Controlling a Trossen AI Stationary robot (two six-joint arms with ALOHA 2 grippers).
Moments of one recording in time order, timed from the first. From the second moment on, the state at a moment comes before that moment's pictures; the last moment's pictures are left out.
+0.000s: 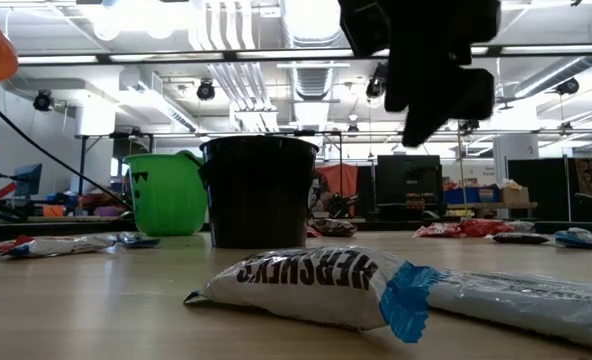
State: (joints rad) left arm -0.56 1.29 1.44 -1.17 -0.31 -0.51; right arm 0.37 1.79 1.30 -0.59 -0.06 0.96
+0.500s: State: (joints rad) left arm -0.55 1.29 1.44 -1.15 -0.32 -0.51; right arm 0.46 1.82 1.30 -0.50 -0.09 1.12
